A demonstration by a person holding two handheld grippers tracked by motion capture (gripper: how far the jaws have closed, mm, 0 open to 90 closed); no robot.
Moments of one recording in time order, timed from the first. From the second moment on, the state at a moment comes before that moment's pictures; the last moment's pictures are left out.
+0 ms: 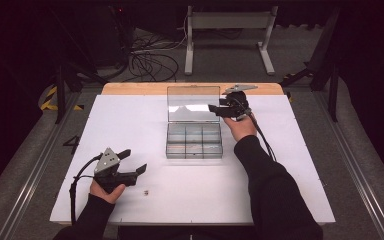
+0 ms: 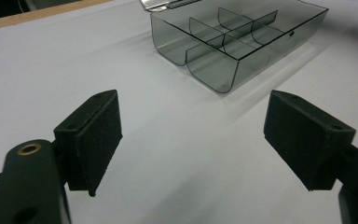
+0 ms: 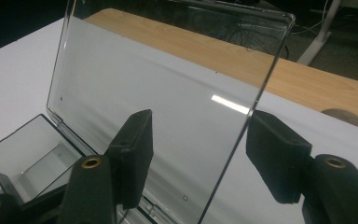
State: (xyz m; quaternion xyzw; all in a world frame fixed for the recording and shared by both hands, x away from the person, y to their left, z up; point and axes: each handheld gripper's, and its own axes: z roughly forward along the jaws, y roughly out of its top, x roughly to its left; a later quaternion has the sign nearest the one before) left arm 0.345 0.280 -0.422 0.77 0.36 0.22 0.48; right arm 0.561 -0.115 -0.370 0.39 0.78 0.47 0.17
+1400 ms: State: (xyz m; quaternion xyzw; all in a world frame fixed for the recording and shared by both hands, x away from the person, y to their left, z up) left arm 0.339 0.278 -0.413 0.76 0.35 0.23 0.49; right arm 0.505 -0.139 -0.332 0.33 0.79 0.49 0.18
